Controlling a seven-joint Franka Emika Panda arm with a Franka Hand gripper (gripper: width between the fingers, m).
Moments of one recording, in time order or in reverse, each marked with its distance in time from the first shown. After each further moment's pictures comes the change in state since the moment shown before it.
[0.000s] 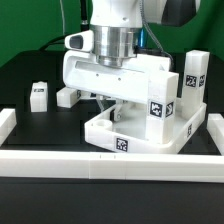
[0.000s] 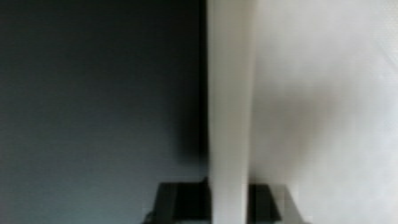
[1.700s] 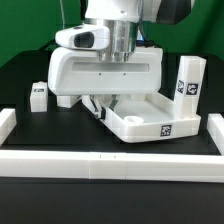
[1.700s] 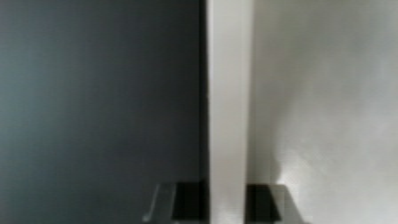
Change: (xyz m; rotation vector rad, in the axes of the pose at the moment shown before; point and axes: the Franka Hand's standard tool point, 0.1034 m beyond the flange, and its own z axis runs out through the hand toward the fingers) arm 0.028 -0.011 -0.011 -0.022 0.059 -1.037
